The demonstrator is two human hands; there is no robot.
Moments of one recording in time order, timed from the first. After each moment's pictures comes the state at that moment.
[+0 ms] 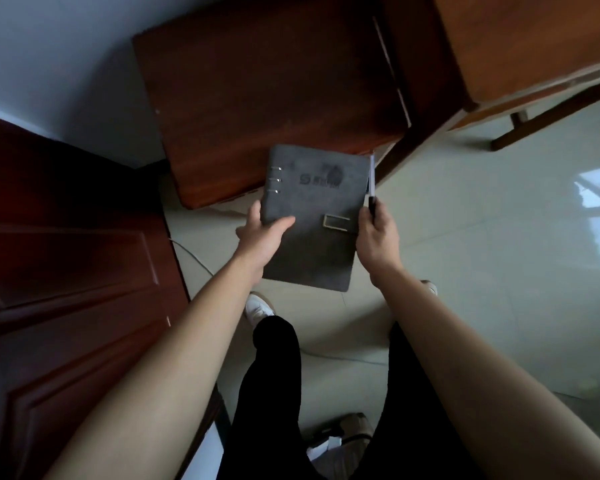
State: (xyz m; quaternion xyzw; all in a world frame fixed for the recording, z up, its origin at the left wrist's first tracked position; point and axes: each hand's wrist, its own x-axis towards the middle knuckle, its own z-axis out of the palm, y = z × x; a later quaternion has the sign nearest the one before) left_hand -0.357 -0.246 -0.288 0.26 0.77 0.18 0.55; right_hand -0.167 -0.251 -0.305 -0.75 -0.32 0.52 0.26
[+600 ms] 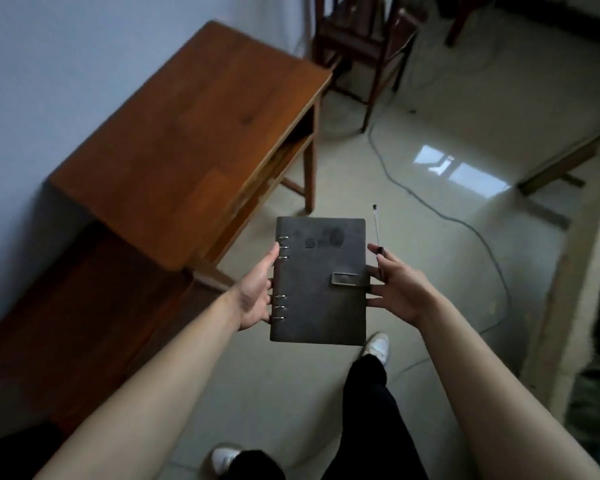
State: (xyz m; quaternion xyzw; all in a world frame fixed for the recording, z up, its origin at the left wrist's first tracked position) left_hand -0.018 -0.221 -0.108 0.36 0.51 -0.10 0.78; right_hand 0.199 -0.385 -0.137 -0.58 0.05 0.61 0.53
